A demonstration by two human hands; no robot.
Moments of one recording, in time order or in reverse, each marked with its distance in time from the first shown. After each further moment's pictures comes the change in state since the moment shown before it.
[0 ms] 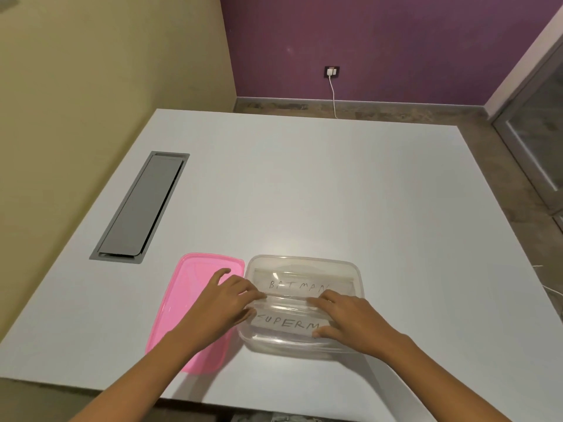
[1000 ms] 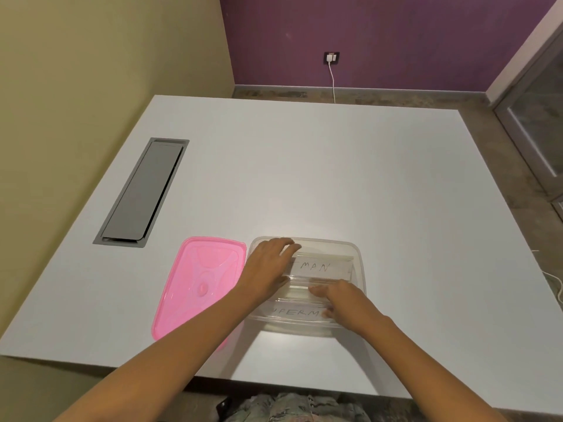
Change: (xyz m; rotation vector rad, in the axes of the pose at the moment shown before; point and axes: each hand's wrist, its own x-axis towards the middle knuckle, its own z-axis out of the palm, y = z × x) left_hand 0.065 0.032 0.036 -0.134 0.017 -0.108; right_hand 0.012 0.005 0.036 0.036 -0.023 0.154
